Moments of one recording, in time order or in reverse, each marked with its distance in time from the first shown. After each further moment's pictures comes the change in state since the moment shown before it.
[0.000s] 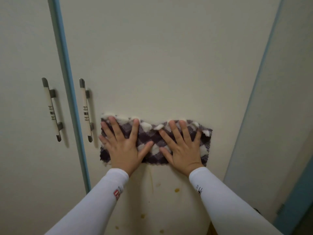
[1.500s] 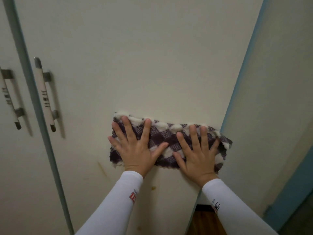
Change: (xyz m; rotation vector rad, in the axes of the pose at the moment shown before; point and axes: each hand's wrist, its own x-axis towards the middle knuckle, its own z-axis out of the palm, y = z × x) left_hand -0.031 0.089 0.062 -0.003 0.172 -0.023; right_hand -0.067 0.086 0.002 -0.012 -0.015 0.051
